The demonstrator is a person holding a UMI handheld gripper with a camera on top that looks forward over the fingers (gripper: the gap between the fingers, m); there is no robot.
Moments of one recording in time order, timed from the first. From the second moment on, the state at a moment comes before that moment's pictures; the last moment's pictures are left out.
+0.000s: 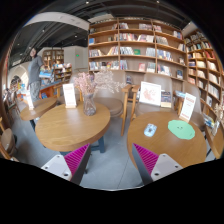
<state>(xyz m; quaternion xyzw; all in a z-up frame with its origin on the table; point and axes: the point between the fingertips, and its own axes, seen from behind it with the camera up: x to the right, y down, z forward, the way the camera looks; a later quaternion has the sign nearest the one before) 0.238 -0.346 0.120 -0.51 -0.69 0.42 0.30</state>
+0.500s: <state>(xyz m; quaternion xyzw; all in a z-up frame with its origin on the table) 0.148 -0.200 0.071 -0.60 -0.64 0.34 0.34</state>
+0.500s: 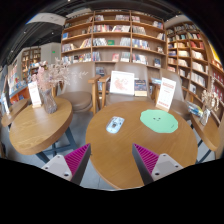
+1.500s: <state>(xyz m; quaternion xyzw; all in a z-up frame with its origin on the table) -0.063 -0.215 -0.013 -0.63 -0.66 0.30 0.29</state>
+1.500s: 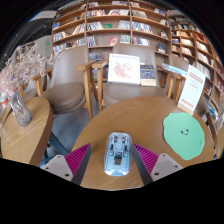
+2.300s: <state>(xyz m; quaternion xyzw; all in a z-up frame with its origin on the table) -0.126 0.013 0.103 -0.65 -0.59 0.32 0.36</state>
